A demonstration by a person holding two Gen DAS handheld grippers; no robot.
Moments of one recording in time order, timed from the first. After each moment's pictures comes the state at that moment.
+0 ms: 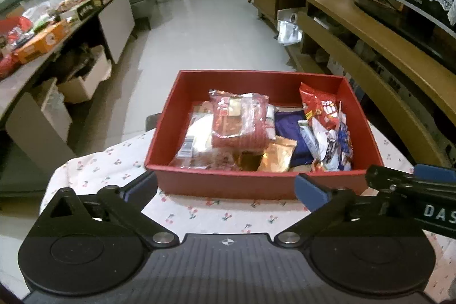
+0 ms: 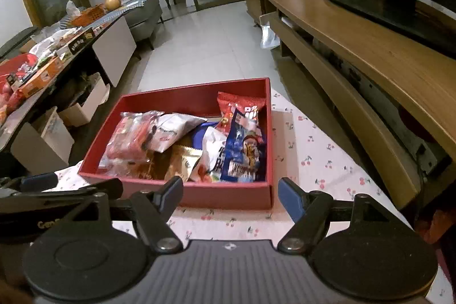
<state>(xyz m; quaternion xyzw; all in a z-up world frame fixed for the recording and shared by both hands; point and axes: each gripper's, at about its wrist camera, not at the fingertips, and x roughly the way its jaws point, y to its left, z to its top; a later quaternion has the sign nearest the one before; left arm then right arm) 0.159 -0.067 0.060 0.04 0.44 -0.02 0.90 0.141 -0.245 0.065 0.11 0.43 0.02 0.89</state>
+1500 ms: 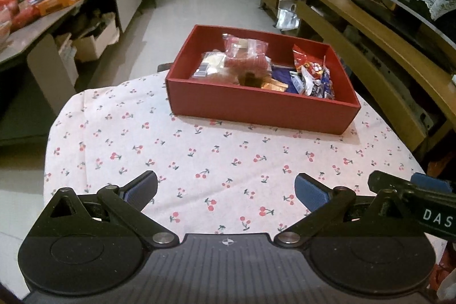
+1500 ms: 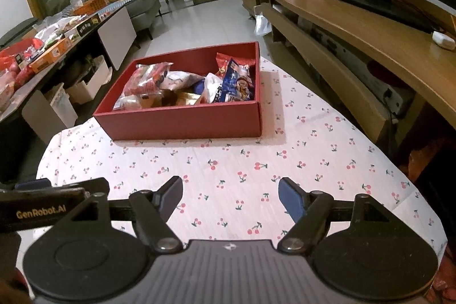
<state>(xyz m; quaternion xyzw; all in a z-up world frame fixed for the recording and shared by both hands) 0.063 -0.036 0.052 -0.01 0.46 -0.03 0.89 0.038 -0.234 0.060 0.09 0.44 0.01 0.89</state>
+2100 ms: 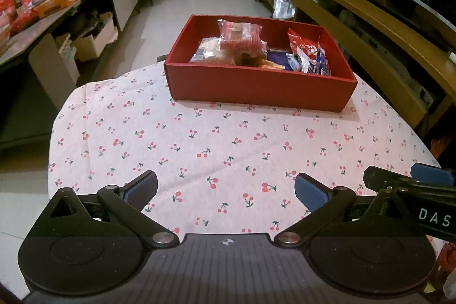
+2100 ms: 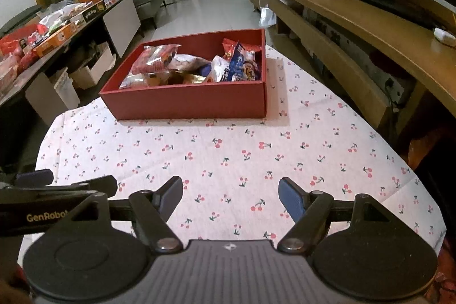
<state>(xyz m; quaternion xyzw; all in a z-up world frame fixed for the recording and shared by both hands) 0.042 -0.041 0.044 0.02 0.47 -0.04 0.88 0.019 -0.224 0.054 0.08 0.45 0.02 0.89</state>
